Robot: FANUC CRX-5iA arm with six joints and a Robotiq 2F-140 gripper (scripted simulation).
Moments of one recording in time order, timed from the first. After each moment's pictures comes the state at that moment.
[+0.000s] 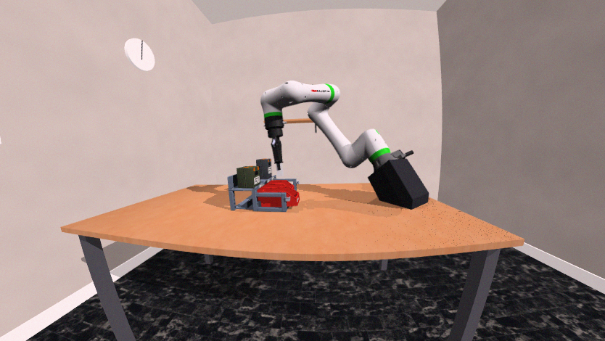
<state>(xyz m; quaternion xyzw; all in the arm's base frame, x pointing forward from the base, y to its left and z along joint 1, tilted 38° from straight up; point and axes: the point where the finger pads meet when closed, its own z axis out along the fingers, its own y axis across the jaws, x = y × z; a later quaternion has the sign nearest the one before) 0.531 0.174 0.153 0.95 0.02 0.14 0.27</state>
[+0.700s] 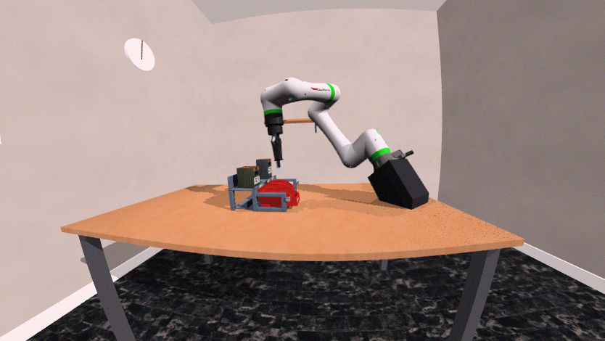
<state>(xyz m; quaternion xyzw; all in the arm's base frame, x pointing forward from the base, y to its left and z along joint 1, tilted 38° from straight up) 0.526 0.180 0.164 0.95 0.02 0.14 0.27</state>
